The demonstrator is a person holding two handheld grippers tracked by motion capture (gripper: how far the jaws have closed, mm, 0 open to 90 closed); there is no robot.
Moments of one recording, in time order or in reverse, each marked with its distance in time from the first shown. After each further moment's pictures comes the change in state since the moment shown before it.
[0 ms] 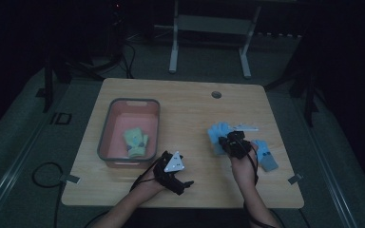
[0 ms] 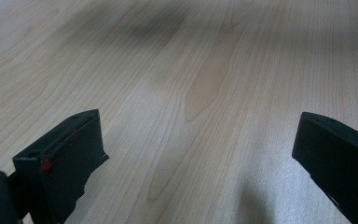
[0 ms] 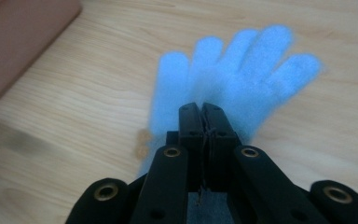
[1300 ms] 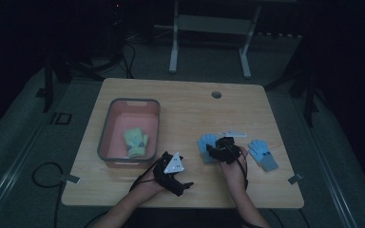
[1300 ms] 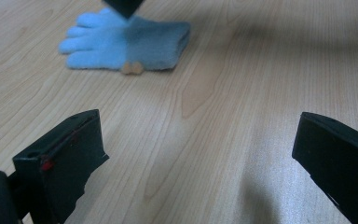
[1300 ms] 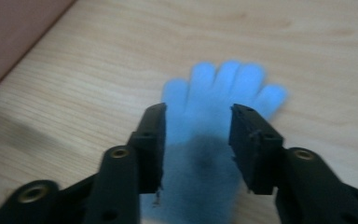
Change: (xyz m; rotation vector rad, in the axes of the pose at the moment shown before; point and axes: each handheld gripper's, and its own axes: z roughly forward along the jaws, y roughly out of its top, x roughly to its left) left arm -0.001 -0.003 0.000 -0.001 -0.010 0.016; right arm 0.017 -0.019 0.028 0.017 0.031 0.013
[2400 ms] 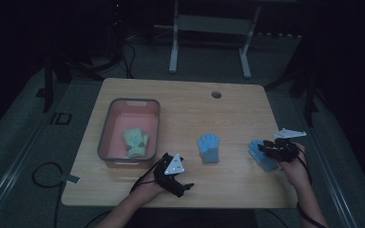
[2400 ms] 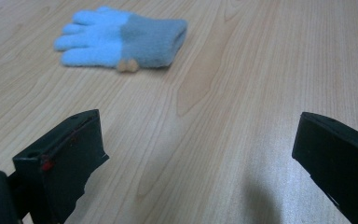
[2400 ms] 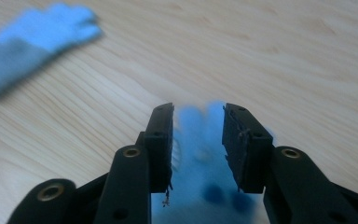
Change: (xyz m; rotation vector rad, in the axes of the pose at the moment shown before) left arm -0.003 -0.001 0.002 0.001 0.001 -0.012; right arm -0.176 -0.027 -0.065 0.019 0.016 -0.213
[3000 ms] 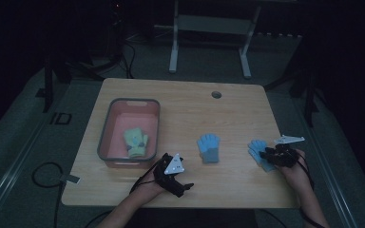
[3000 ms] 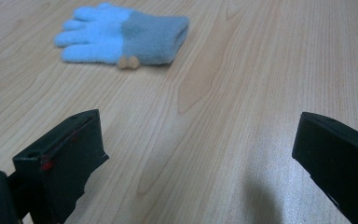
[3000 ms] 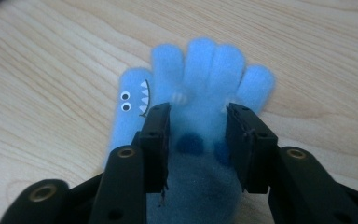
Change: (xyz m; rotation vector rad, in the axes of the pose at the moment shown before) left arm 0.001 -0.001 0.001 0.007 -0.002 -0.005; right arm -0.012 -0.030 0.018 0.074 0.006 0.020
